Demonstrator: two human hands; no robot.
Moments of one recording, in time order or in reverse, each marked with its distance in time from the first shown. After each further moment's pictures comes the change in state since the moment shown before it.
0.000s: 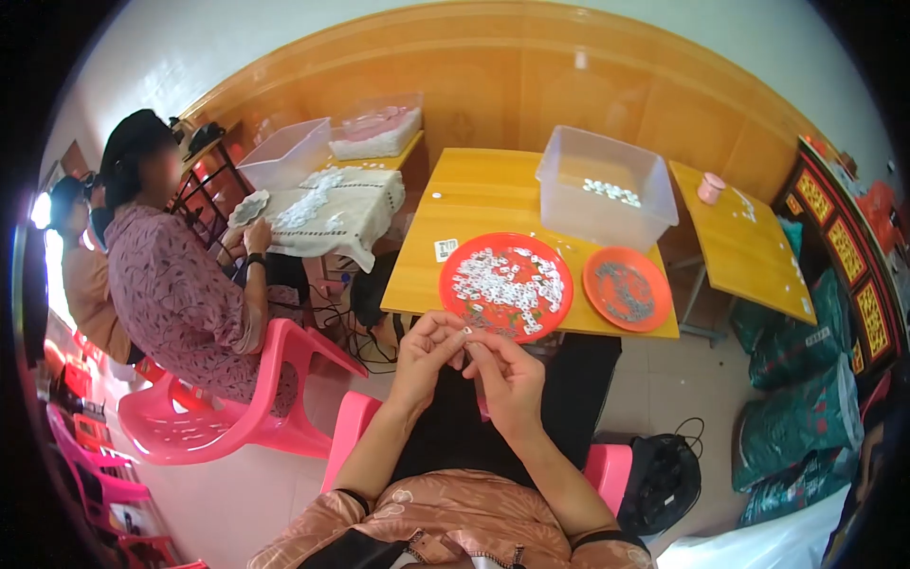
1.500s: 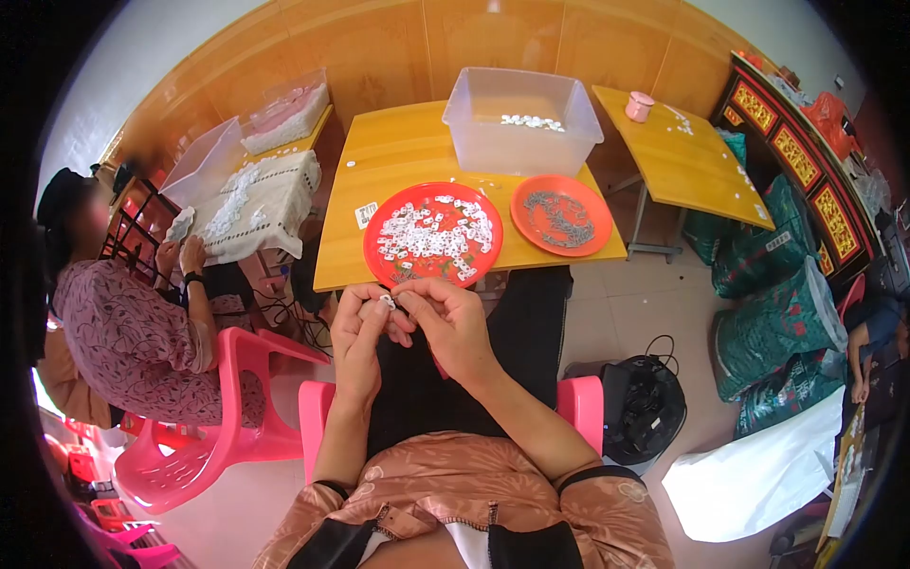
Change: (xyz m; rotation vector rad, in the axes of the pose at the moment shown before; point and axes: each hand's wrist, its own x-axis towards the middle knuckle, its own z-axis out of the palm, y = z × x) left_hand -0.017 0.009 0.019 0.165 -0.057 0.098; right_hand 0.008 -0.009 -0.010 0.117 -0.018 0.006
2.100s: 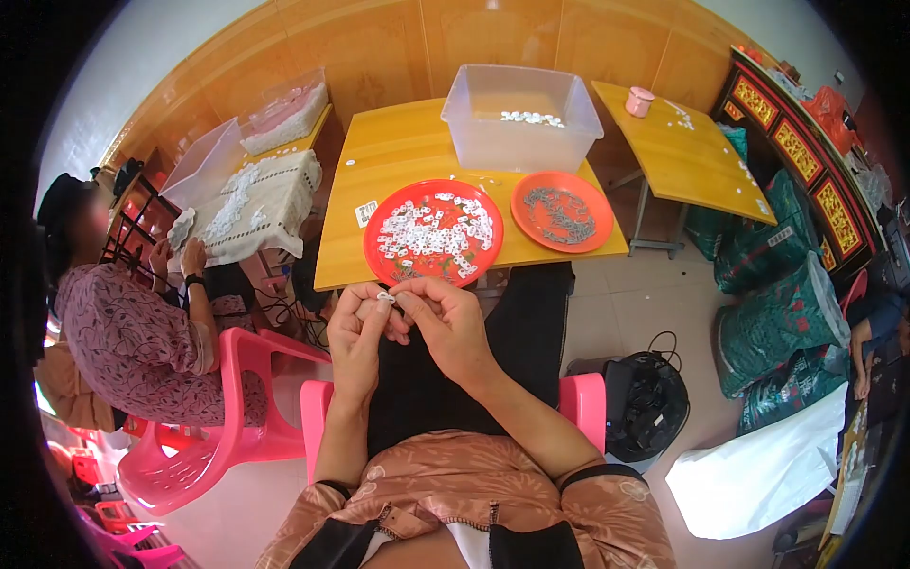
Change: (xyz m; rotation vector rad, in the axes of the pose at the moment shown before) left_hand 0.001 0.004 -0.001 0.049 0.000 -0.028; right_hand -0.002 0.004 0.000 -0.004 -0.010 0.008
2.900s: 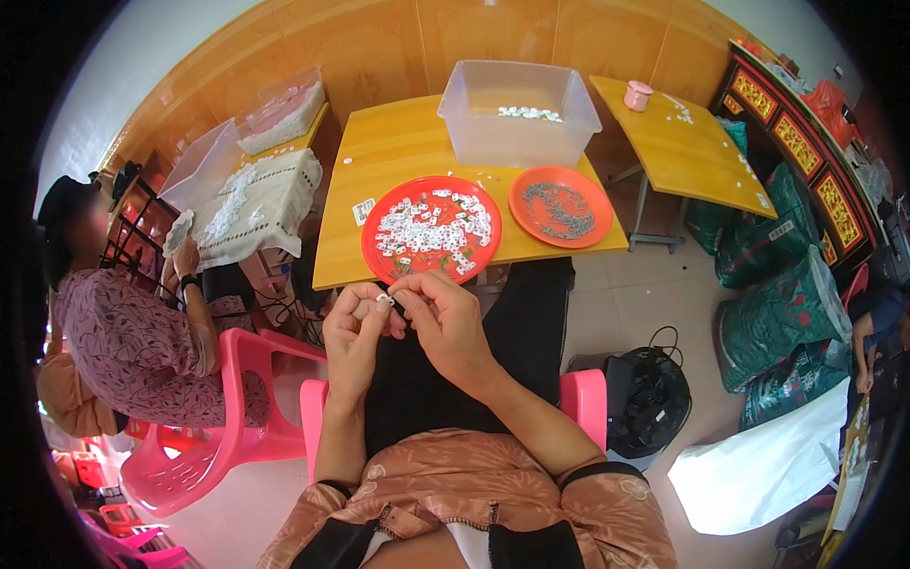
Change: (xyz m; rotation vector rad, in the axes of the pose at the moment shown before) left_hand 0.002 0.003 -0.002 0.046 -0.008 -0.020; right_hand 0.000 -0.002 -0.002 -0.255 0.006 -0.089
